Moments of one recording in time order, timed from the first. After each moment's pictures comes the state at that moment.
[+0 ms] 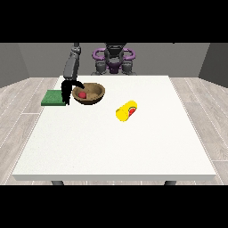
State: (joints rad) left arm -1.05 0.76 0.40 -1.02 0.38 -0.26 -0.07; right arm -0.46 -0.19 -0.33 -0.91 -0.29 0.19 -0.37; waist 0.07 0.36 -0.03
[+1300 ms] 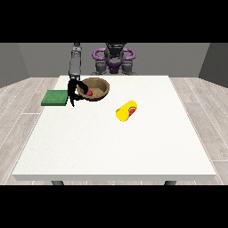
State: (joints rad) left arm -1.09 0.82 0.42 -0.92 0.42 -0.33 -0.05; right arm -0.45 -0.19 -0.19 -1.02 0.00 -0.20 -0.11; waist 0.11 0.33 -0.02
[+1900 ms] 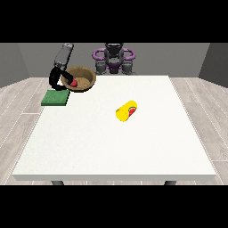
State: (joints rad) left arm -0.96 0.92 0.50 -0.75 0.41 -0.40 -0.18; right arm -0.56 -0.37 -0.17 -1.09 0.02 -0.08 0.22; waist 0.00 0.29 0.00
